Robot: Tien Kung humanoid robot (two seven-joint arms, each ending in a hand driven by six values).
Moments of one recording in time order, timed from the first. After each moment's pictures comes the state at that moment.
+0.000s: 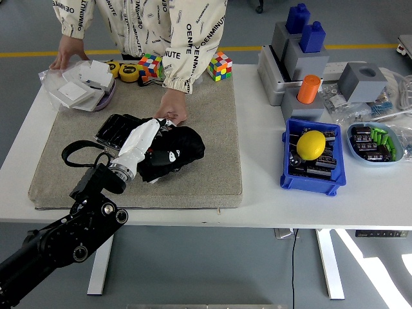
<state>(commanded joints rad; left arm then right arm) -0.45 0.12 -0.87 -1.06 1.76 0.35 0.08 -0.04 -0.09 1.87 0.19 -1.57 0.00 0.21</state>
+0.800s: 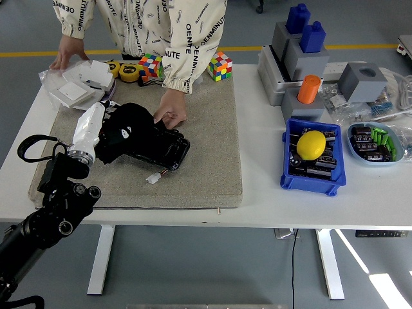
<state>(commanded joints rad) -0.49 0.10 -1.15 -0.82 1.80 0.44 0.01 -0.04 -0.09 1.87 0.20 -1.57 0.00 0.21</state>
